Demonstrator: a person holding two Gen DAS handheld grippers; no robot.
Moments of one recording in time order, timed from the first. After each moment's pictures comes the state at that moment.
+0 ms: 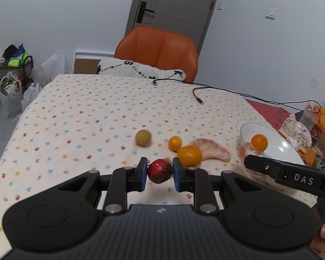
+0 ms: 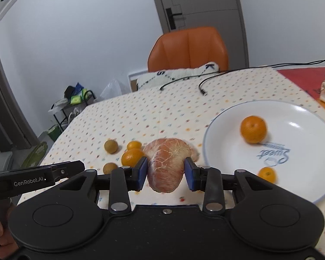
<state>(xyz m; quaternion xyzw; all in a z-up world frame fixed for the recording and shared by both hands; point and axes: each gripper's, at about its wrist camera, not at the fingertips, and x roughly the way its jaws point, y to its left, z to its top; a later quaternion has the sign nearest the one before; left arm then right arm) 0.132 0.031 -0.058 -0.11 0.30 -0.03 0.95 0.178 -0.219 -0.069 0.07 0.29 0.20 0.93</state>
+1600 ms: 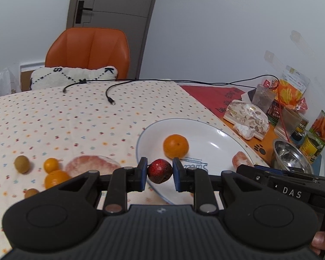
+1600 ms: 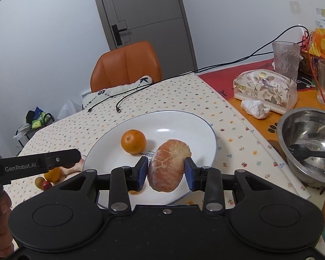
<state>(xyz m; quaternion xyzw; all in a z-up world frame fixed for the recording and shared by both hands) 0.188 -0.118 -0.052 -0.06 0.30 -0.15 0.94 0.181 -0.354 -0.081 0.11 0.28 0.09 0.95</state>
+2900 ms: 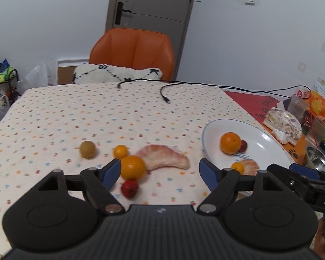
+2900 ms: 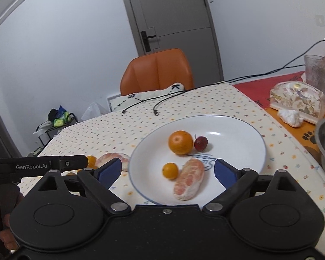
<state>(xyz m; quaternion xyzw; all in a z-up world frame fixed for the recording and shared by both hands) 0.157 -0.047 -0.052 -0.07 0.30 -0.04 0.95 0.163 -0.309 -0.073 0.09 0.24 0.16 0.95</state>
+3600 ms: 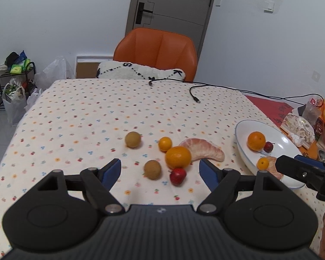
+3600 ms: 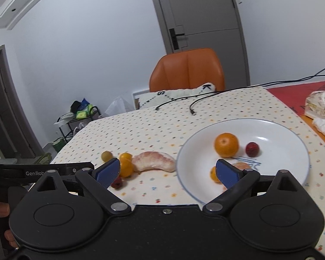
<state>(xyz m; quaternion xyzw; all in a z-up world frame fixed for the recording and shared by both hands) 0.131 0.007 -0.055 -0.09 0.30 -0.01 0.95 0.155 -0.263 -0.062 0.07 0.24 0.22 0.94</state>
